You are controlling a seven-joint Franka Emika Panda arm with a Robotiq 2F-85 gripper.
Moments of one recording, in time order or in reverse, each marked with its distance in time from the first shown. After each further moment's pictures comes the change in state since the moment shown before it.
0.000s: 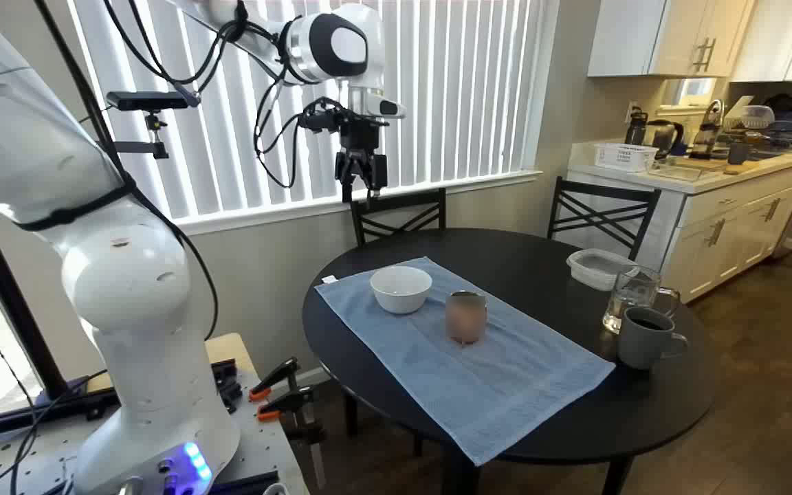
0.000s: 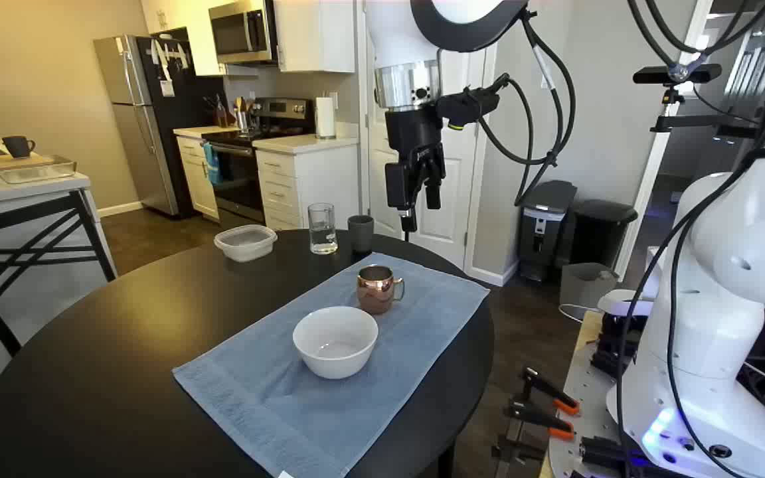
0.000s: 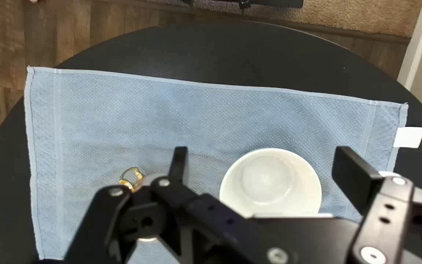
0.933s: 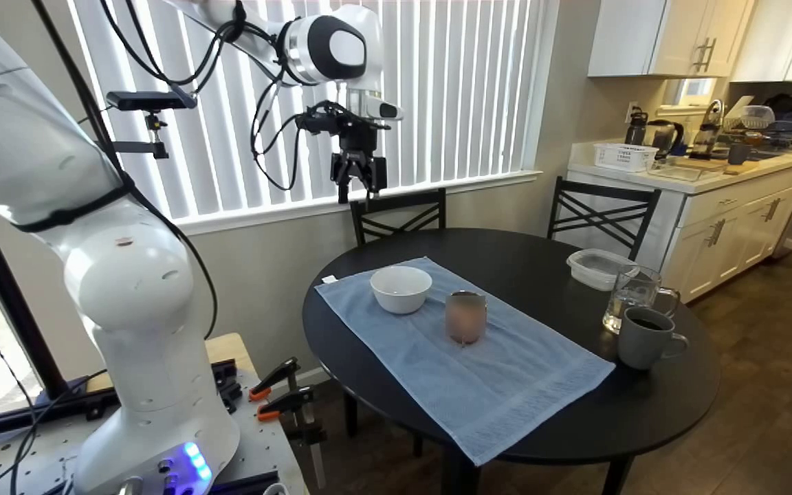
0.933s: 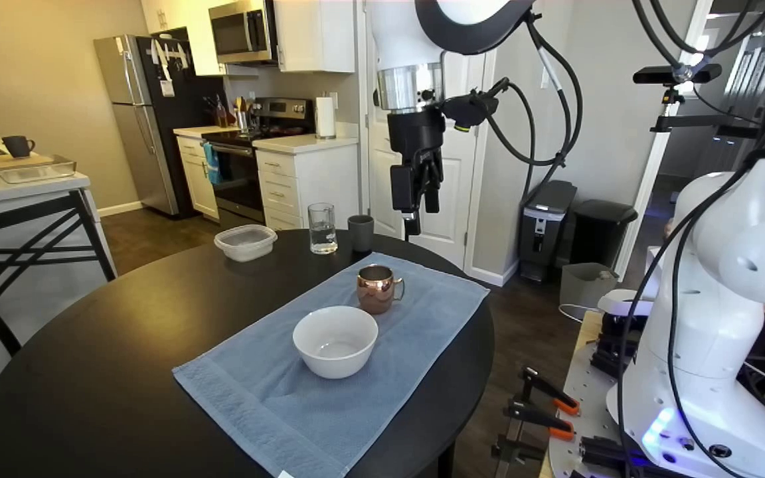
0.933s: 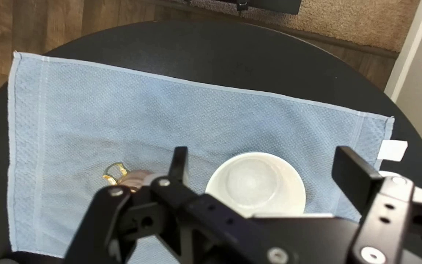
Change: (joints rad) arm 0.037 -0.010 -0.032 -0.024 0.012 0.019 -0.088
